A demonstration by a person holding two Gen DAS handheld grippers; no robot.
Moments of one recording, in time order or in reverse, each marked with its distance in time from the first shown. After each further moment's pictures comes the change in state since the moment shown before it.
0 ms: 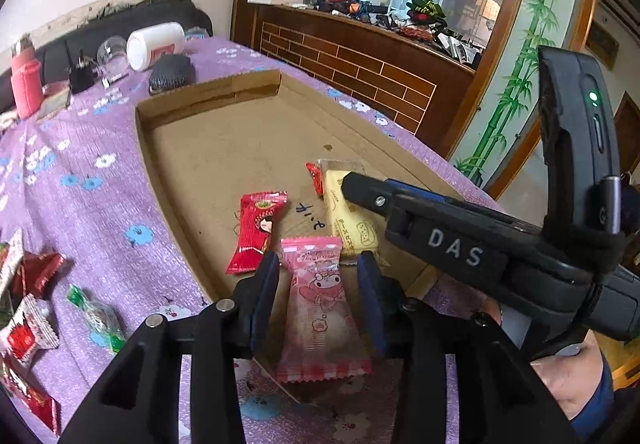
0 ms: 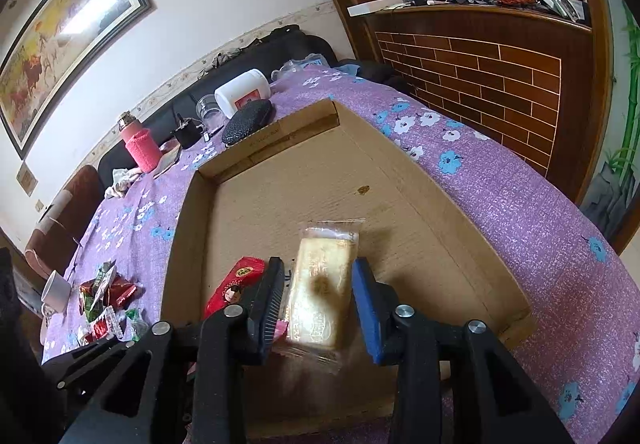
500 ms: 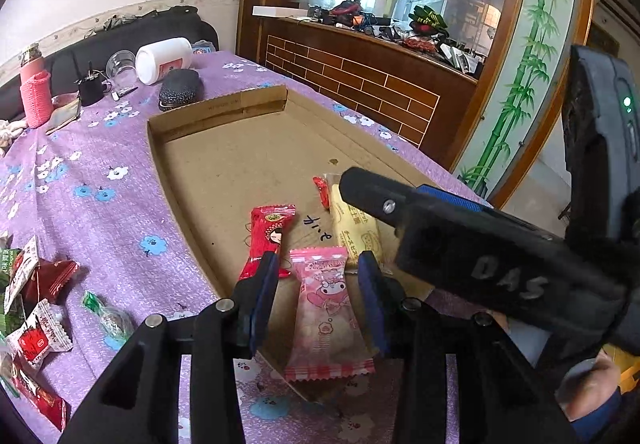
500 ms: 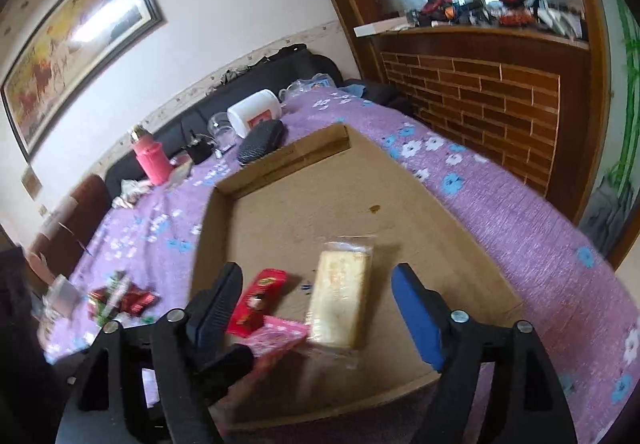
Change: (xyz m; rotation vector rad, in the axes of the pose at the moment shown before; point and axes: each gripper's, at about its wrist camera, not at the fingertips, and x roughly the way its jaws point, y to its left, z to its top) left arm -0.009 0.002 0.002 -0.003 -0.041 0.020; right arm -0.025 0.012 -0.001 0.011 -0.072 0.024
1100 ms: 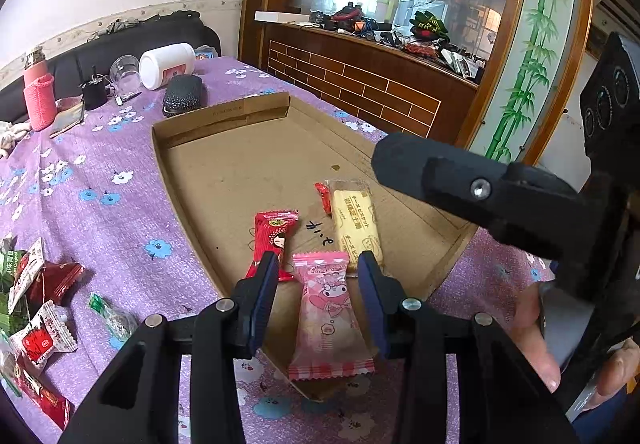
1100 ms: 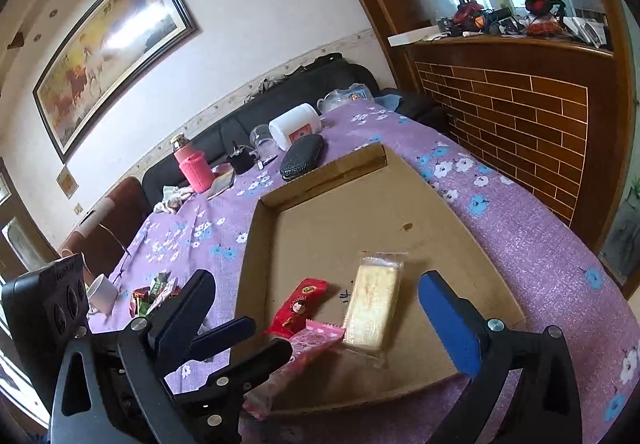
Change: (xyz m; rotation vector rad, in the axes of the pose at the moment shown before) left arm -0.005 0.000 0.000 0.001 -0.017 0.006; right arm -0.024 0.005 0.009 -0.050 -0.033 0.130
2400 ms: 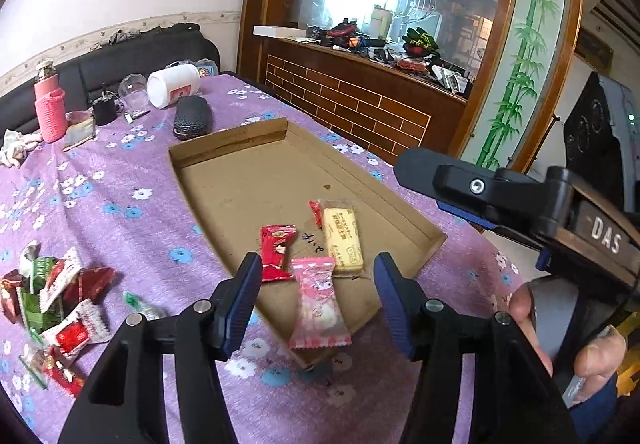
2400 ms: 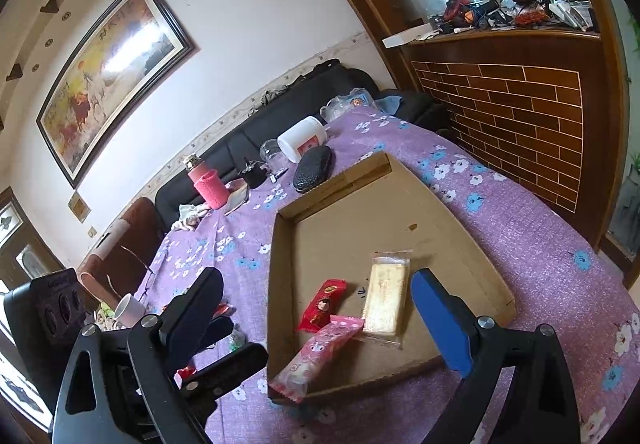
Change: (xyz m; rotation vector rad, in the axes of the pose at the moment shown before) left arm -0.053 -0.002 0.008 -0.004 -0.037 -0.004; right arm -0.034 0.005 0.007 0.095 -0.011 0.050
